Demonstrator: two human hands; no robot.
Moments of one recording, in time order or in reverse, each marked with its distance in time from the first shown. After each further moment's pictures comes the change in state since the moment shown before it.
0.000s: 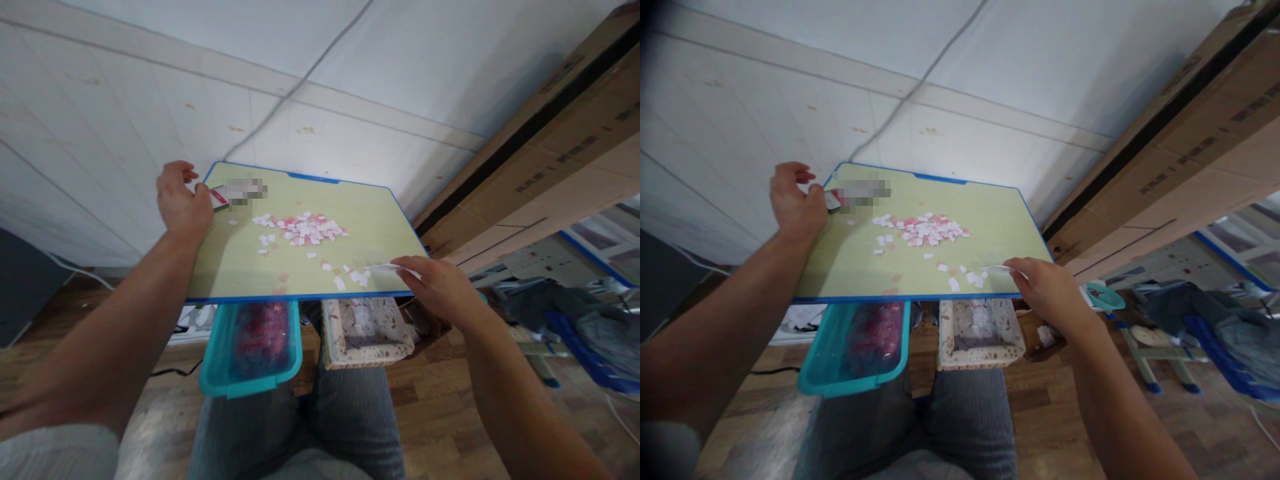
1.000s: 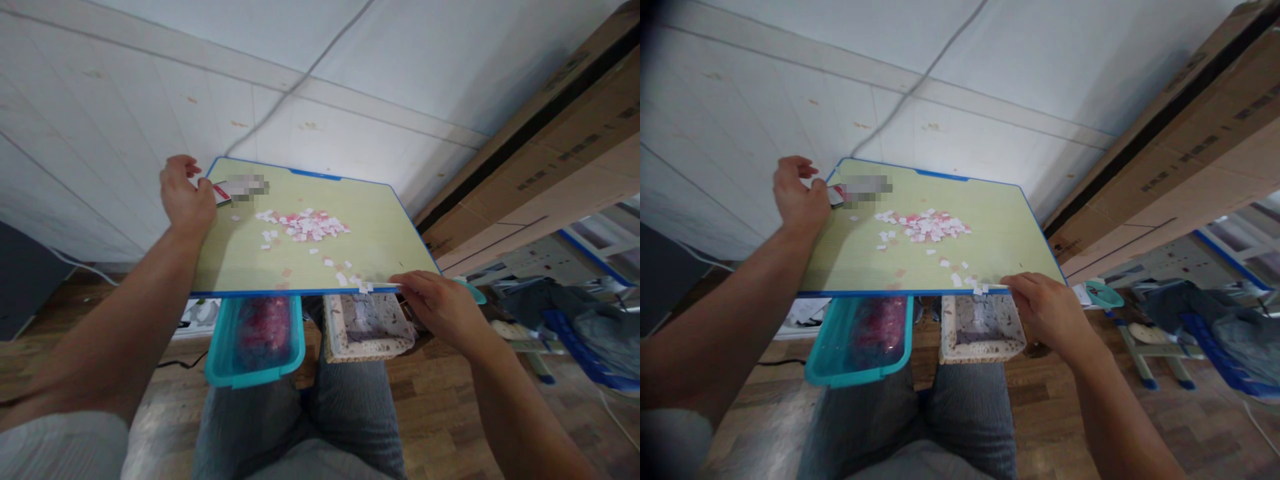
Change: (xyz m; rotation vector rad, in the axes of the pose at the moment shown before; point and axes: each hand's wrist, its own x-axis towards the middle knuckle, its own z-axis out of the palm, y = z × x) left_hand 0.003 -0.013 0.006 -0.010 0.018 0.042; right_hand -0.037 -0.016 0.010 0.089 0.089 -0.122
